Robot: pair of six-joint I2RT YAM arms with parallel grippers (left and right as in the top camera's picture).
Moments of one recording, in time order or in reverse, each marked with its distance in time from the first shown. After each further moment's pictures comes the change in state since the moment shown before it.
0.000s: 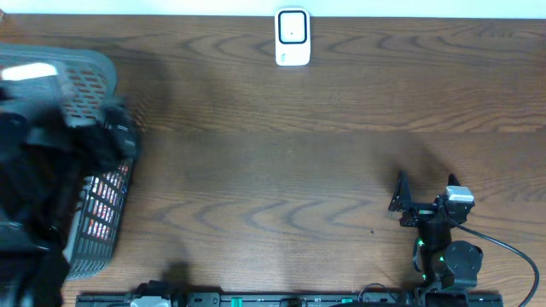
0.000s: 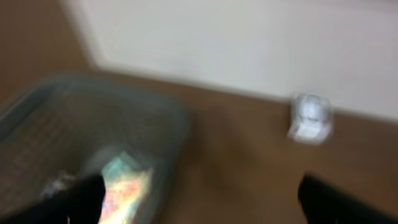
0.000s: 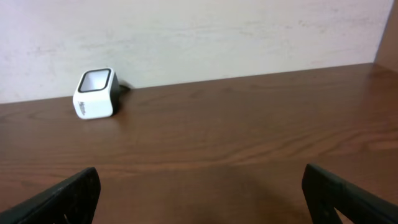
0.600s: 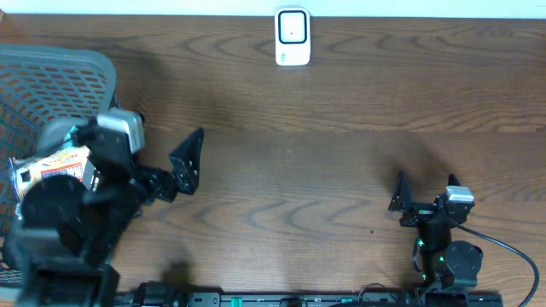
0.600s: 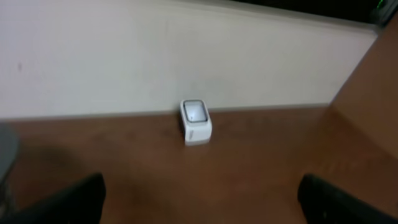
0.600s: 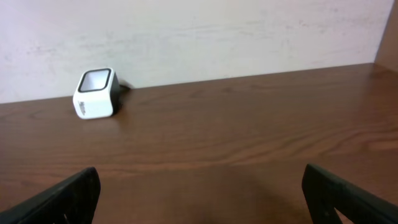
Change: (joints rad) left arm -0.045 -0.372 -0.730 0.613 0.565 0.036; right arm 0.000 0.000 0.000 0.000 0.000 0.000
